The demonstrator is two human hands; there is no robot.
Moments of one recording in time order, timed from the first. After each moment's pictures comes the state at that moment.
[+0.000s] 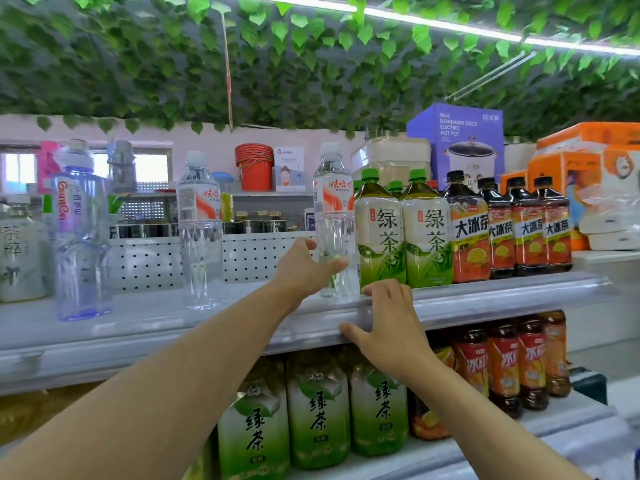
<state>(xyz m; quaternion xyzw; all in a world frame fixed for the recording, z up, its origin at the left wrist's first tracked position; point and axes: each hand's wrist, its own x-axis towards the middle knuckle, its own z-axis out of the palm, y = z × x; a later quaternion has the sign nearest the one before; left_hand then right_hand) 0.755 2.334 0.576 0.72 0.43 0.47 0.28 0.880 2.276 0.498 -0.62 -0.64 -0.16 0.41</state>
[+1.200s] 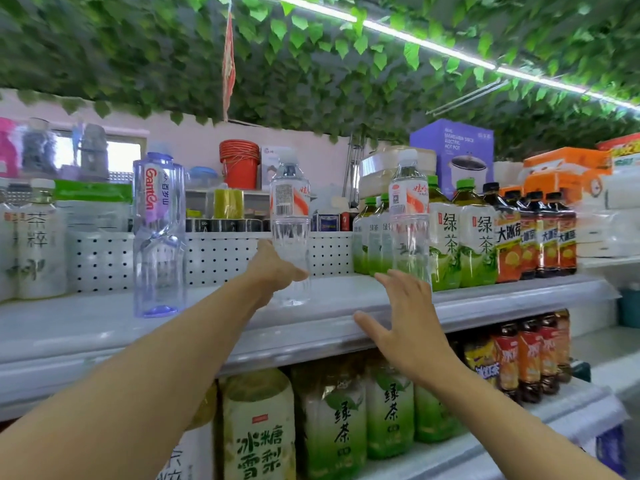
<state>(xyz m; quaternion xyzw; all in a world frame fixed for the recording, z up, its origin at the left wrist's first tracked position) 0.596 2.384 0.585 0.69 0.43 0.45 0.36 0.757 2.273 0.506 -0.65 -0.61 -0.19 0.40</state>
